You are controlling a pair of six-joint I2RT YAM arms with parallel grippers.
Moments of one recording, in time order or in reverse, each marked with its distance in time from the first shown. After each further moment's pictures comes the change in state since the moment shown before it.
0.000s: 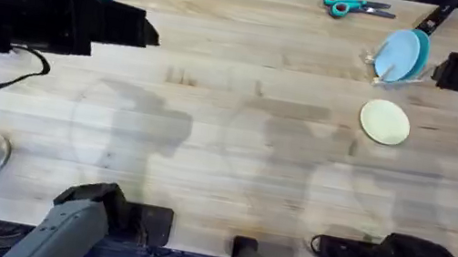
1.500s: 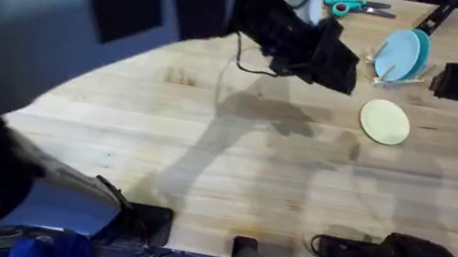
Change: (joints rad) left arm -0.858 0.652 0.000 0.816 0.219 -0.622; right arm -0.009 0.001 0.000 -0.054 0.017 0.007
